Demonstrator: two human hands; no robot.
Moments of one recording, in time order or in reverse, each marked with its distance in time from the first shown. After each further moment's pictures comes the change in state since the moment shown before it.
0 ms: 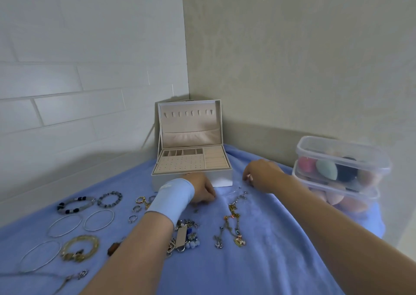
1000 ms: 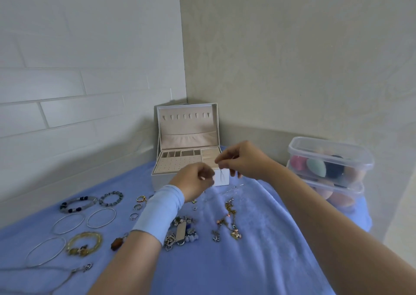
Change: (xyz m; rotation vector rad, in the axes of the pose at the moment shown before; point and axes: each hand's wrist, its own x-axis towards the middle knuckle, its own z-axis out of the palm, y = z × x) left_hand -0.039 0.003 0.002 -0.490 0.337 0.184; right_hand -0.046 -0.046 -0.065 0.910 0.151 -0.142
